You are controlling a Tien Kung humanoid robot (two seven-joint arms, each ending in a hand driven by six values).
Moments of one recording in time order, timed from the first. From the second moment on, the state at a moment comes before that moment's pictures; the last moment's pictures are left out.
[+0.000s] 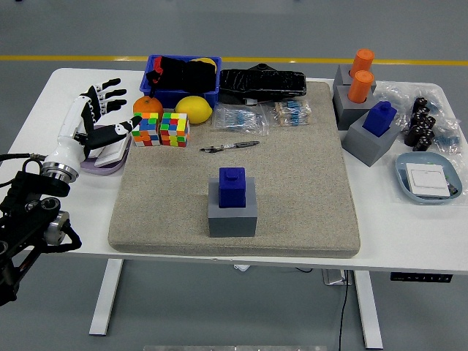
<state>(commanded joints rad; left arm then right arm) -0.44 0.38 -0.92 -1.14 0.90 0.33 -0.31 0.02 -0.36 1.98 0.20 -1.86 0.28 -0.04</state>
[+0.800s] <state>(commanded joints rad) -0.44 0.38 -0.93 -1.14 0.89 0.33 -0.31 0.02 -0.35 2.00 0.20 -1.86 0.28 -0.04</state>
